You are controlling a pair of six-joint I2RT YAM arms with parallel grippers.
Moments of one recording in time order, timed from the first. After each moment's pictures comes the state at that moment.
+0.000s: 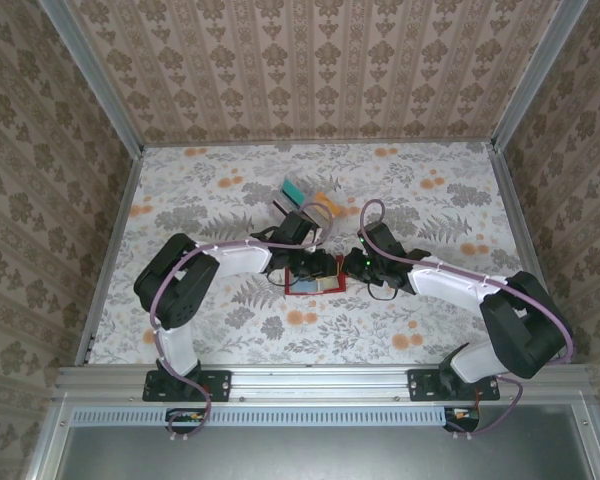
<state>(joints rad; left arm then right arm) -0.78 1.85 1.02 -0.11 0.55 -0.76 0.57 1.45 0.72 -0.18 -0.11 0.89</state>
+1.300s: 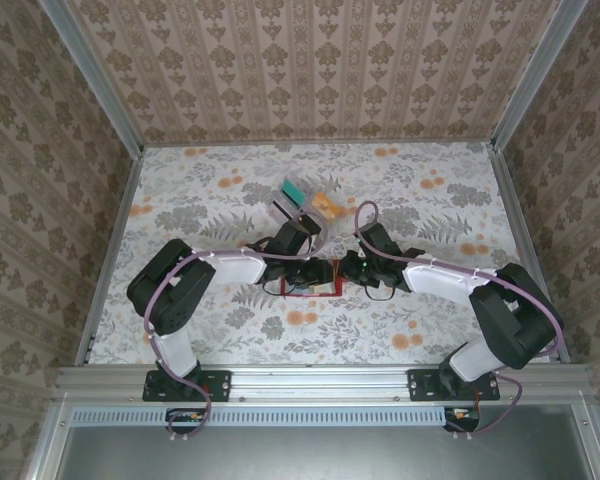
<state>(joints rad) -0.80 1.79 0.89 -0.02 0.48 -0.80 0.57 1.51 0.74 -0.15 -0.19 0.87</state>
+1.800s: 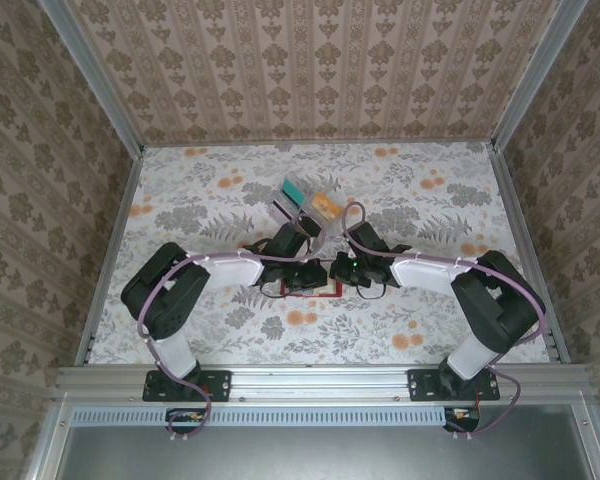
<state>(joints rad) -0.80 1.74 0.88 -0.08 0.46 -0.79 0.60 1.62 0.80 -0.16 -0.22 0.86</state>
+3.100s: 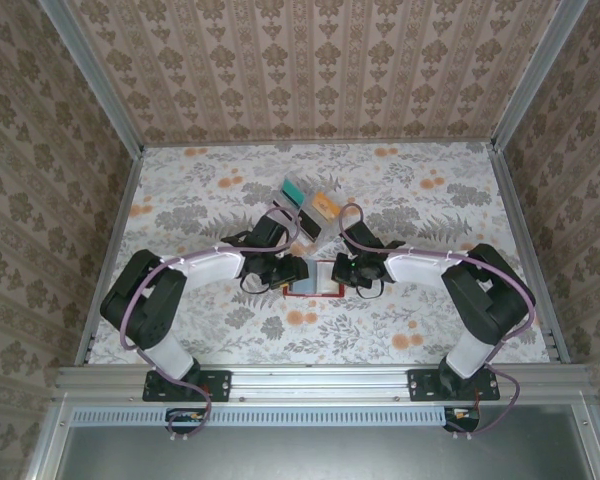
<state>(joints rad) -0.68 1.64 0.87 -0.32 0.39 -0.77 0.60 1.69 0.85 -0.24 -0.17 0.86</state>
